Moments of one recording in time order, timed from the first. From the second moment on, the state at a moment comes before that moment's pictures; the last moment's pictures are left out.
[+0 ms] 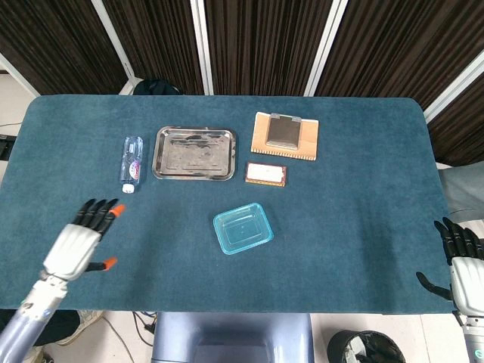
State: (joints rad) left arm -0.31 -1.16 -0.06 -1.78 1.60 1.20 0.22; right arm 0.02 -1.07 0.07 -1.66 -1.48 1.52 0.06
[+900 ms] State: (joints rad) left arm -0.55 -1.69 -0.18 -1.76 1.22 1.06 0.66; right arm 0.02 -1.07 0.08 -1.67 -1.46 1.50 0.07
